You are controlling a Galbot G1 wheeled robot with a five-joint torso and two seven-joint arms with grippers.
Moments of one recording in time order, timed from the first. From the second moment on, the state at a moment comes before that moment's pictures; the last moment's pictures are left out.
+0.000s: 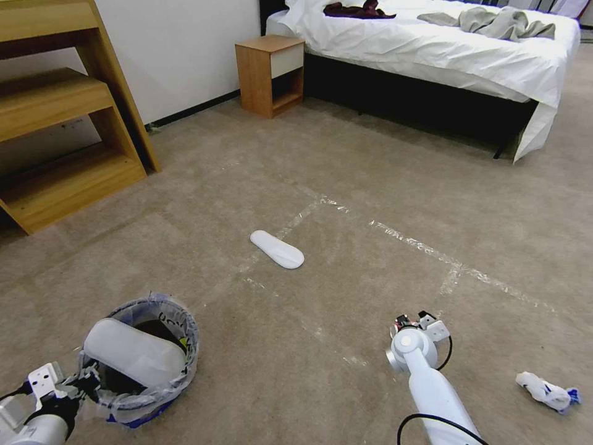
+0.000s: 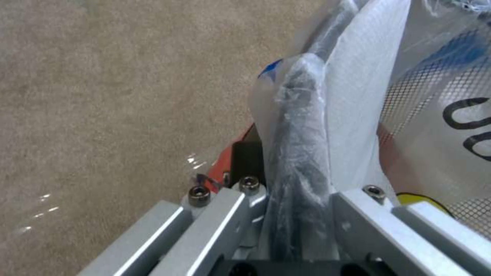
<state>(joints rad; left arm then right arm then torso) 1.83 -1.29 -1.03 -2.13 -0.88 0.43 -0.21 -1.07 1.39 0.48 1.37 1.16 -0.04 0.76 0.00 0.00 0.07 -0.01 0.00</state>
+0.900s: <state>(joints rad) 1.82 -1.30 -1.01 -2.11 -0.87 0.42 -0.20 -1.16 1.41 0.50 1.40 1.28 -0.12 0.57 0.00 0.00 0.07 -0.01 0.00</state>
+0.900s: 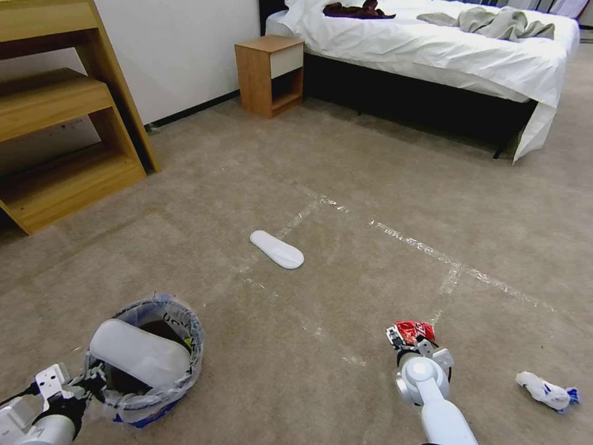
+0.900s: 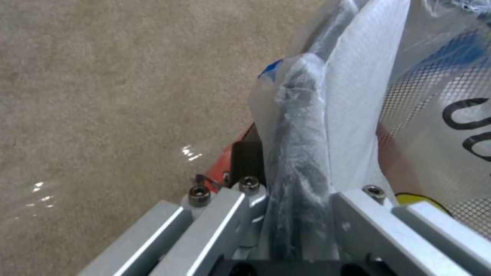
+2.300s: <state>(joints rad) 1.83 -1.30 -1.00 -2.09 -0.86 0.40 -0.19 -1.07 1.42 0.53 1.26 1.26 -0.09 0.48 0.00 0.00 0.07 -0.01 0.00</state>
